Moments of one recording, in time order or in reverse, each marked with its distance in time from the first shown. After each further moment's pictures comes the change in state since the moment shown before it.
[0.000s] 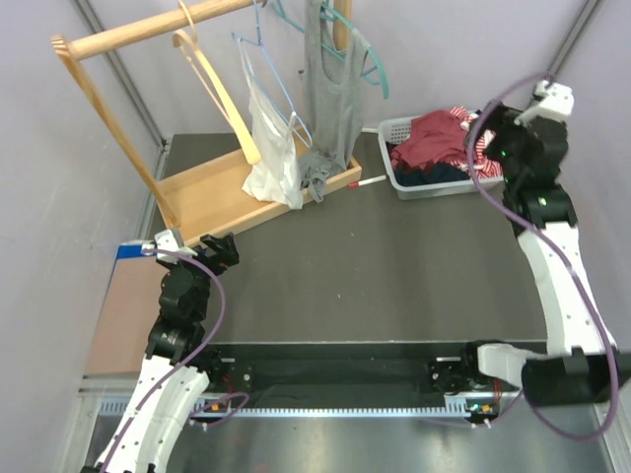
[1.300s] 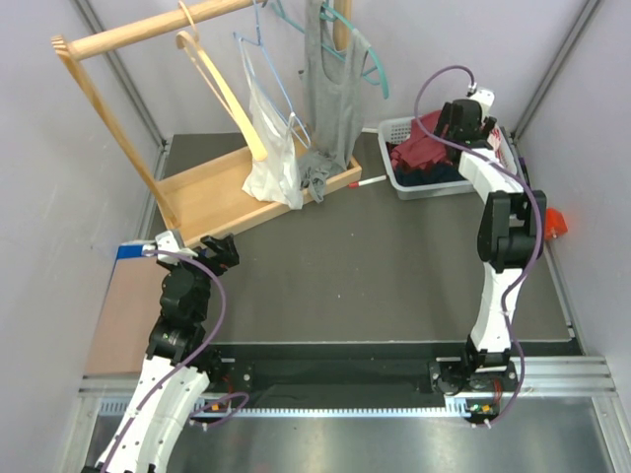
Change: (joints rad) left arm 0.000 -0.006 -0.014 0.003 -0.006 0.000; right arm -0.009 1.007 0.462 0.186 0.192 0.008
